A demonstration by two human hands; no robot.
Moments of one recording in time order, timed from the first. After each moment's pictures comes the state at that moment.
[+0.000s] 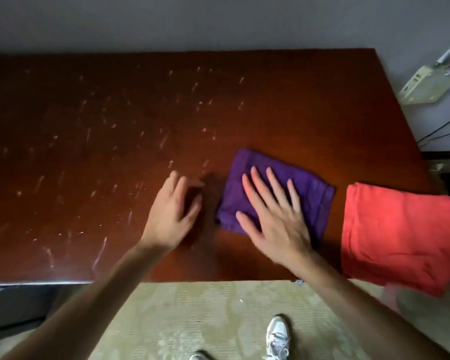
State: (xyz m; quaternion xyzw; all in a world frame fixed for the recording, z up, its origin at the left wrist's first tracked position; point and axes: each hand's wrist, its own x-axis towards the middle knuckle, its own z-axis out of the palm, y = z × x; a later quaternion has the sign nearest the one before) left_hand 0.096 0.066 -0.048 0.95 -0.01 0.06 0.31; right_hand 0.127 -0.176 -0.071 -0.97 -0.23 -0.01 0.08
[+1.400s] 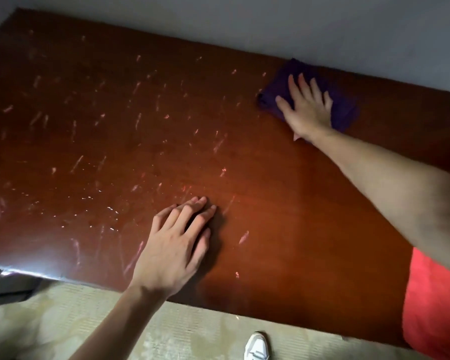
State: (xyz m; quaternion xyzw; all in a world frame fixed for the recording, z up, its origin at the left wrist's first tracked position) left_hand 0.047 0.124 -0.069 0.98 -0.01 0.02 0.18; right_hand 0.403 -0.053 -0.055 -0.98 -0.17 0.02 0.08
